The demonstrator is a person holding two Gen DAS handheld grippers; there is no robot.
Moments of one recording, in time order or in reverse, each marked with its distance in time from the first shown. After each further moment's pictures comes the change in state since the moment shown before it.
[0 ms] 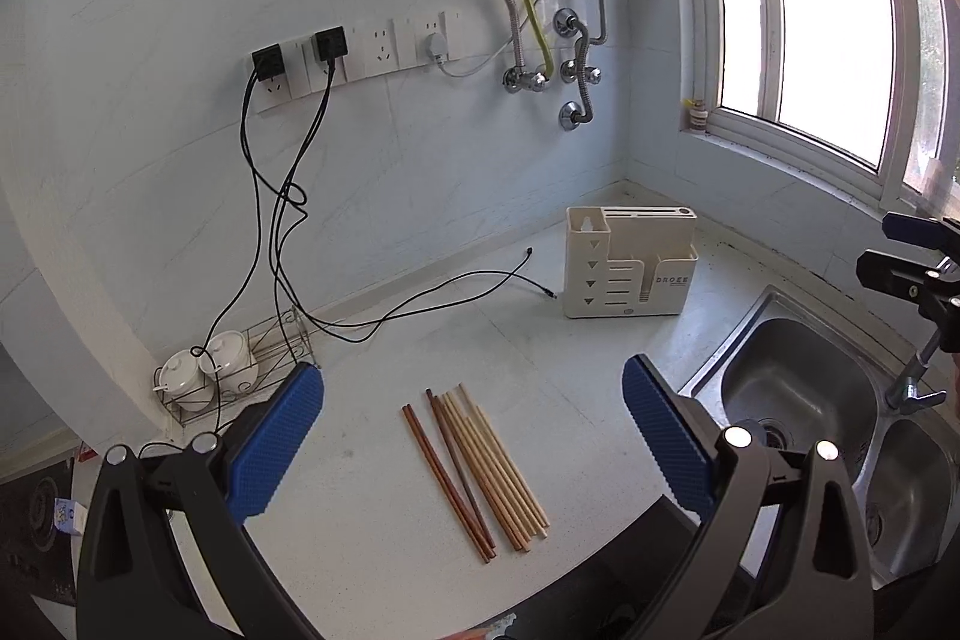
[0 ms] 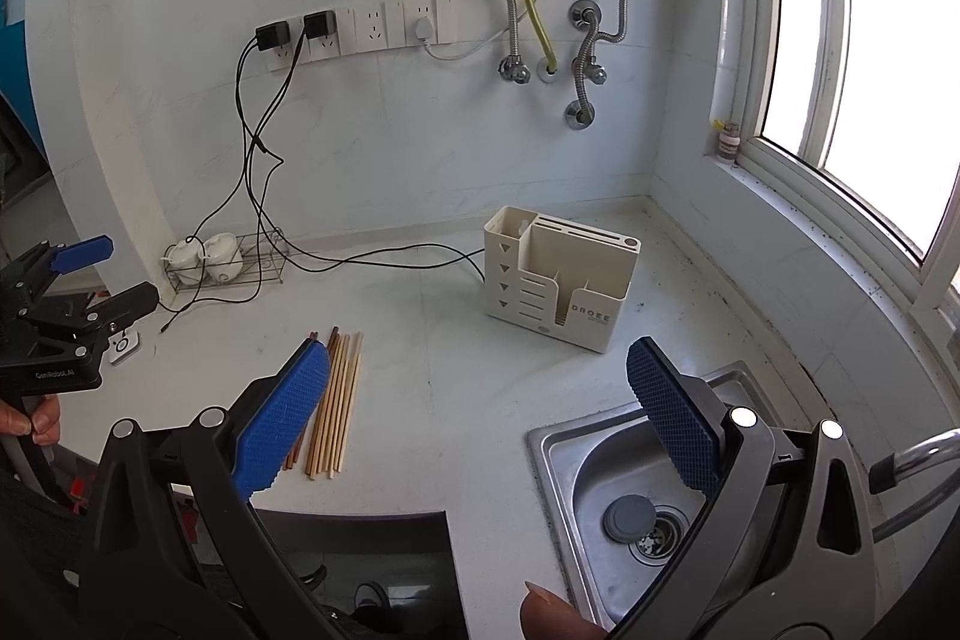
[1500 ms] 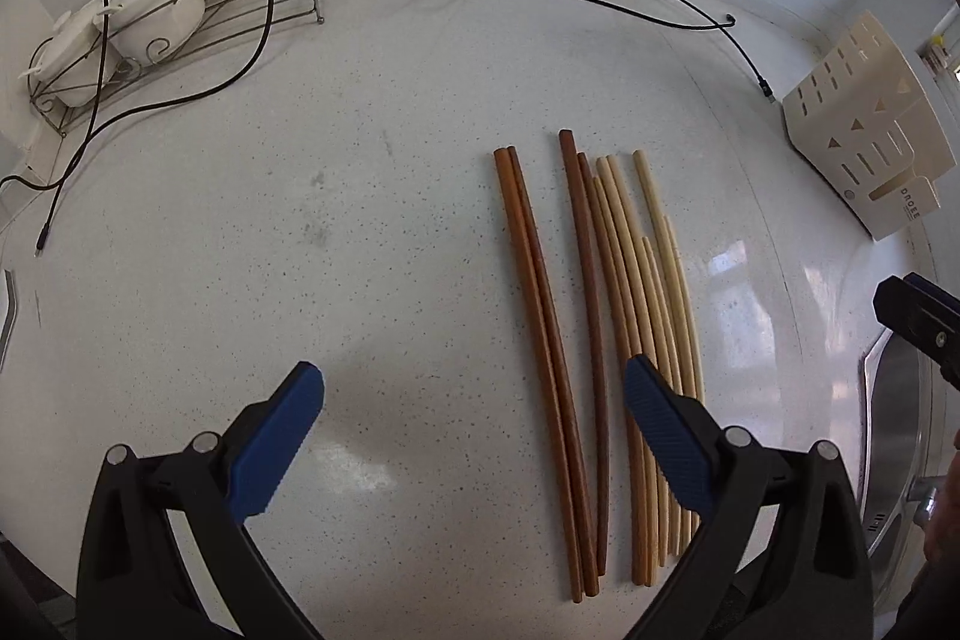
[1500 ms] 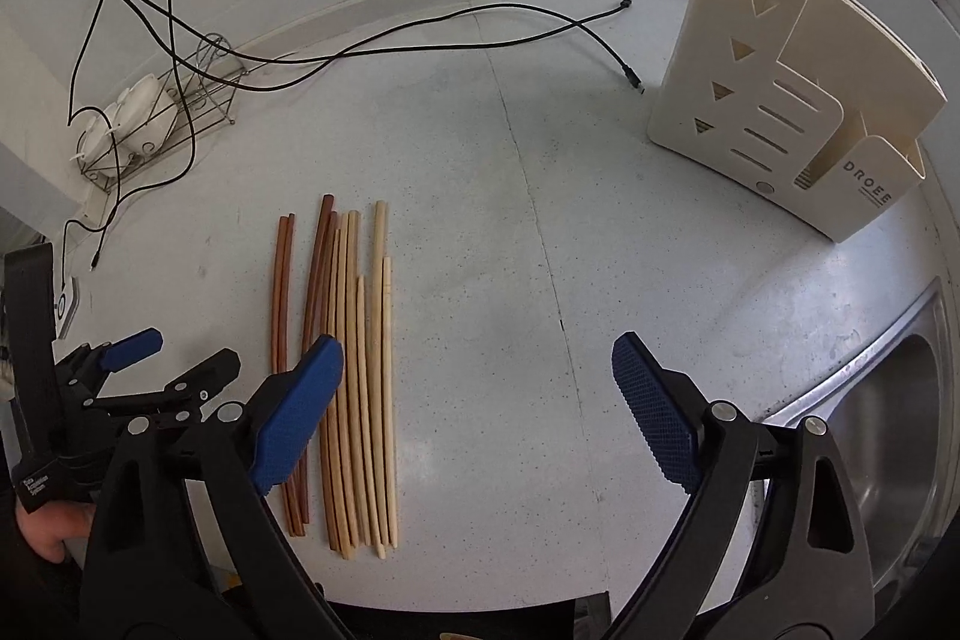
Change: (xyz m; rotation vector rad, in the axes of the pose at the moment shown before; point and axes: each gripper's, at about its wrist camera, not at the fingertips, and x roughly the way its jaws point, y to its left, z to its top) left arm 0.301 0.104 -0.134 -0.387 0.646 -0.039; right arm 0.331 0.111 -0.045 0.047 0.559 0.078
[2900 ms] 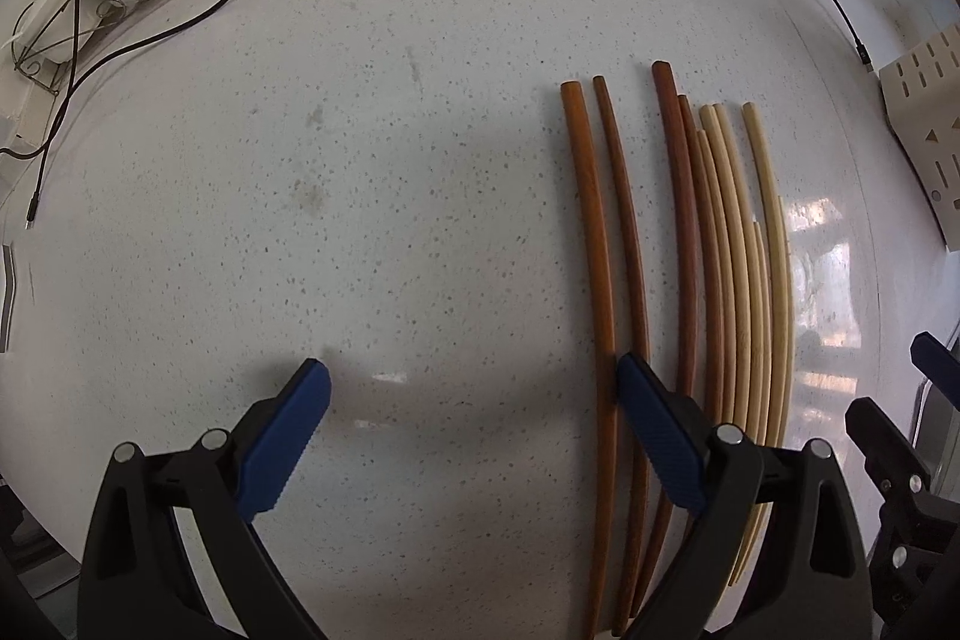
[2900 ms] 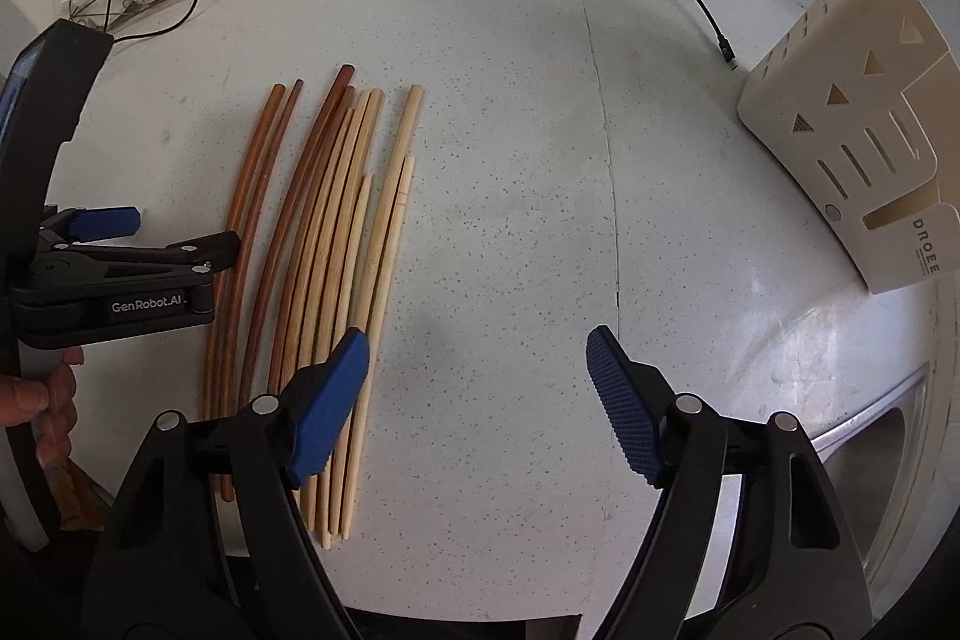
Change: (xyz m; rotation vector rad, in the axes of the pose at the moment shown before) left arm 0.062 0.015 0.028 -0.035 0.173 0.110; right arm 0.061 0.046 -0.019 -0.237 0.164 -0.083
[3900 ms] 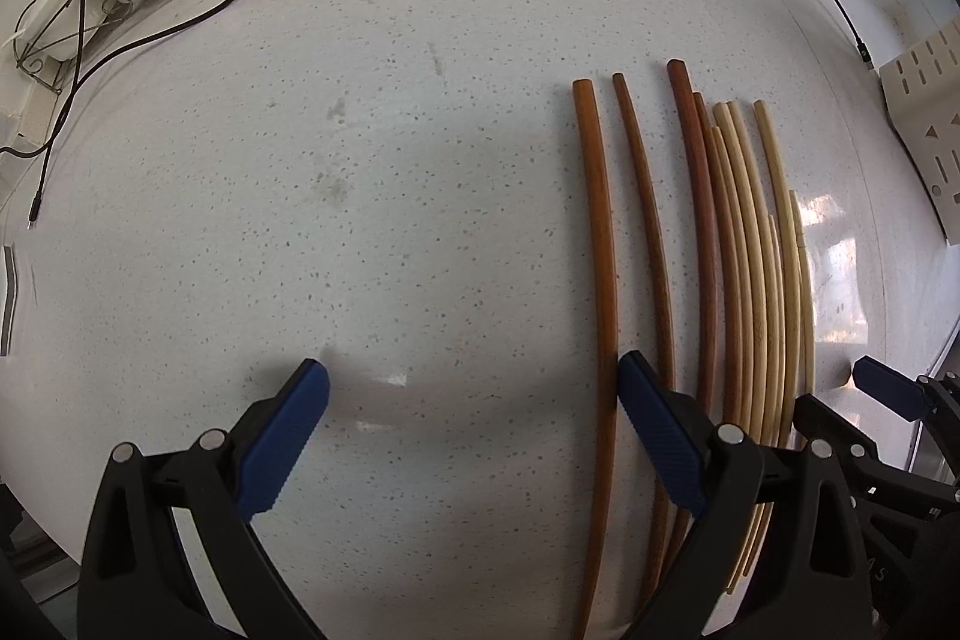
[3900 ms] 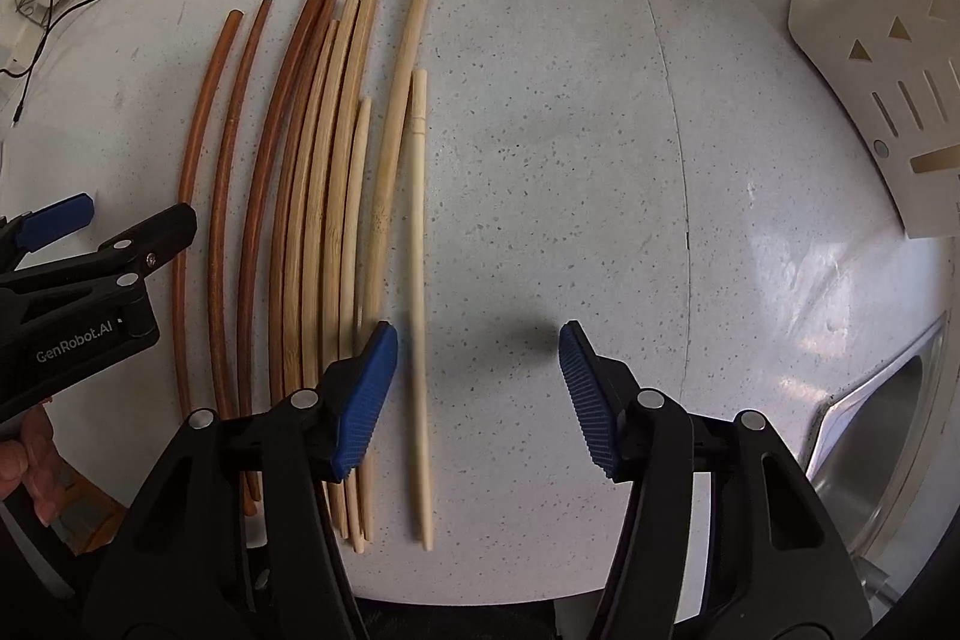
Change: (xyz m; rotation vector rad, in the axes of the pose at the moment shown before) left arm -0.006 0.018 -0.010 0.002 -0.001 0.002; right arm 0.049 0.014 0.023 0.074 0.207 0.013
